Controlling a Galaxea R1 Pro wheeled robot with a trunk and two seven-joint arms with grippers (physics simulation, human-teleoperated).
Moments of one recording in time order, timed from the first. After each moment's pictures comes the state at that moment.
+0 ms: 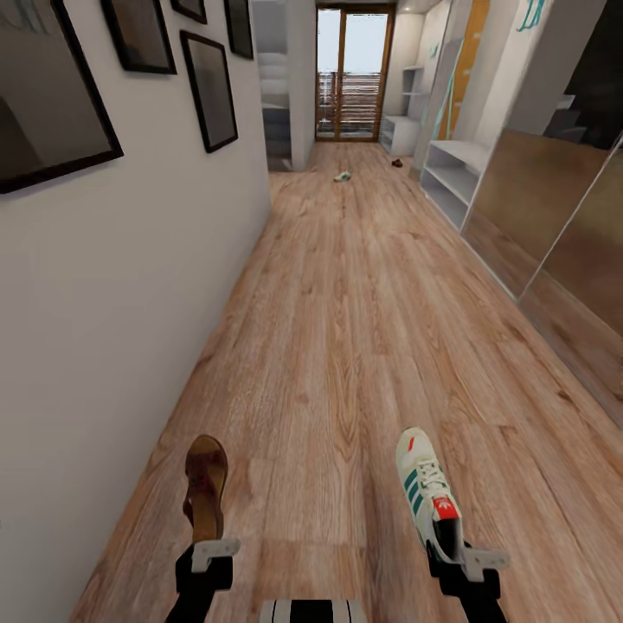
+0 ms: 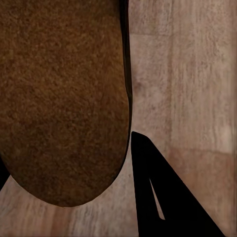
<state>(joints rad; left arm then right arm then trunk) -0.18 -0.11 0.07 -0.76 -0.10 -0.19 0.07 -0.14 -0.03 -0.17 -0.77 0.11 -0.33 0.01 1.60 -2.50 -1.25</state>
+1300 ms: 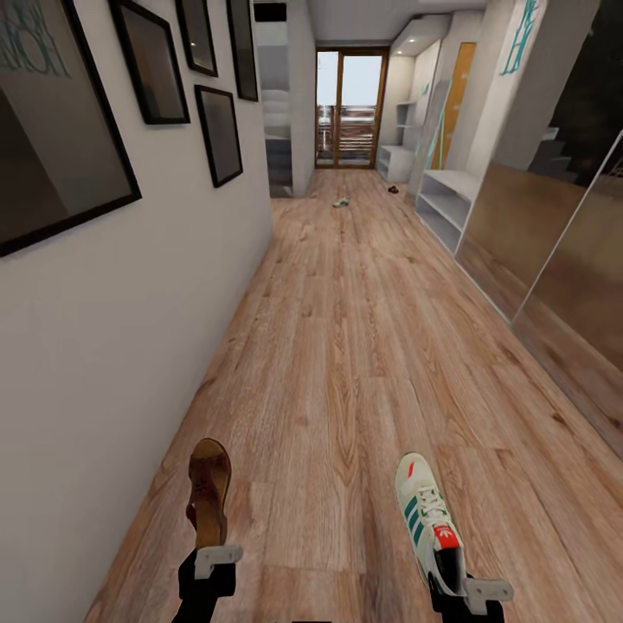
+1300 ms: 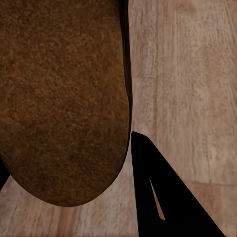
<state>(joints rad) -0.18 -0.11 0.06 -0.71 -0.10 -0.25 0.07 -0.14 -0.03 -0.16 -0.63 0.11 -0.37 0.01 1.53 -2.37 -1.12</state>
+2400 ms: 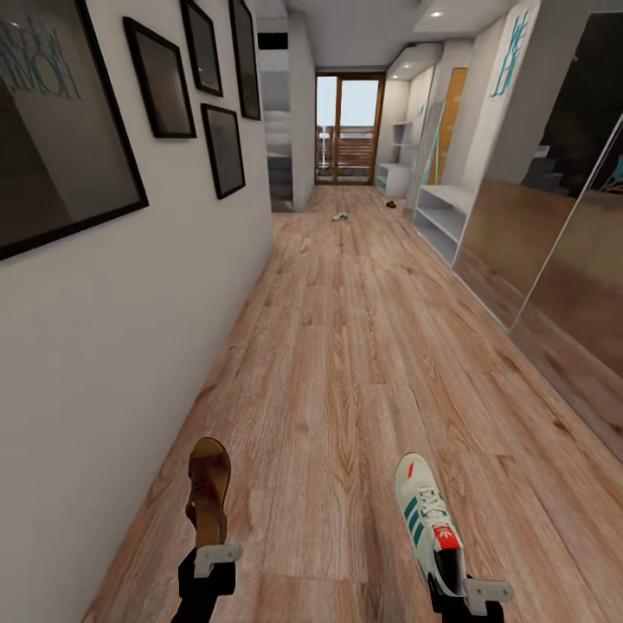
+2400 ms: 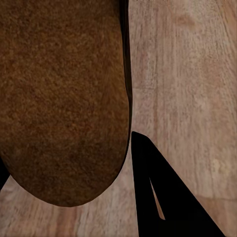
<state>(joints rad) -0.18 -0.11 0.06 -0.72 -0.10 -0.25 0.06 -0.14 -0.03 -0.16 -0.63 0.11 -0.37 0.01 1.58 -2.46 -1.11</state>
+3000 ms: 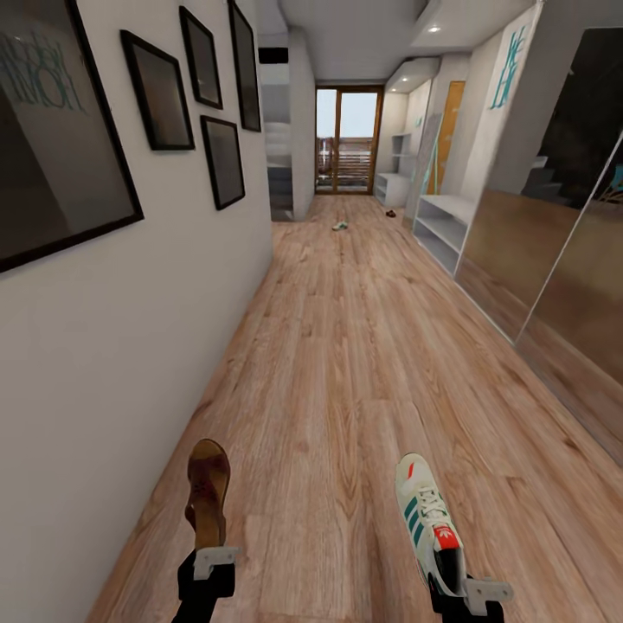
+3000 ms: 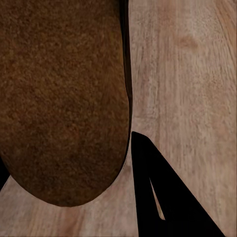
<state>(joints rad) -0.18 -0.11 0.06 -0.71 -0.10 -0.25 0.07 -0.14 -0.03 -0.16 -0.63 0.11 -0.37 0.01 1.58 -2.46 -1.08</state>
